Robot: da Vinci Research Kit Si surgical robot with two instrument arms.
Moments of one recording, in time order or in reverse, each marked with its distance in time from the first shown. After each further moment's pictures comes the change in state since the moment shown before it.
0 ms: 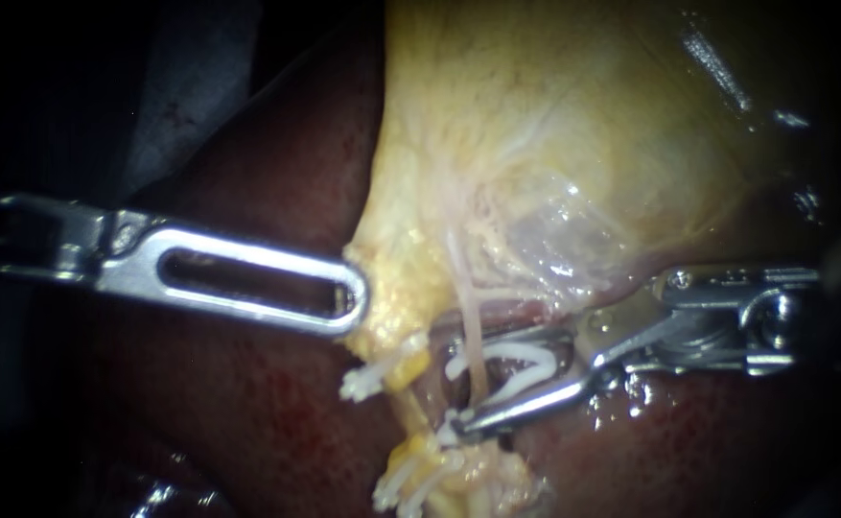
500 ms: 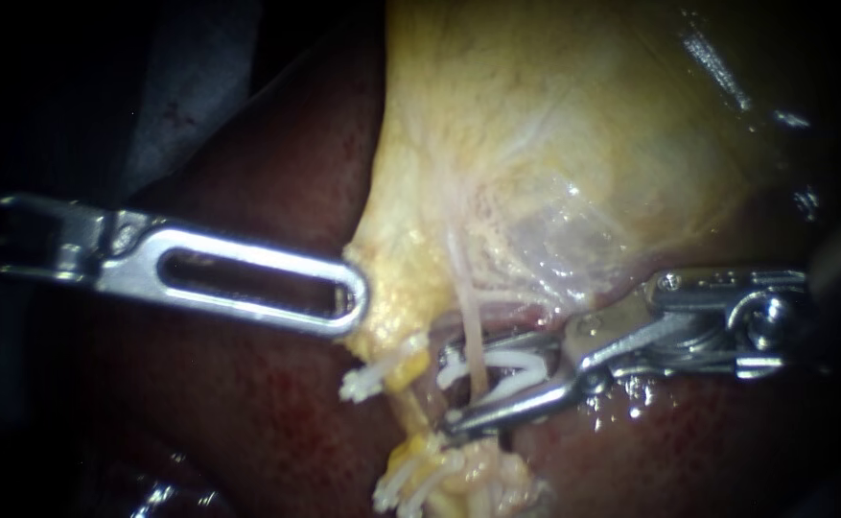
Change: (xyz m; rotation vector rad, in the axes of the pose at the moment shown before) right arm 0.000 0.000 0.000 -0.003 -0.027 0.049; left arm 0.000 0.000 0.000 0.000 0.000 0.000
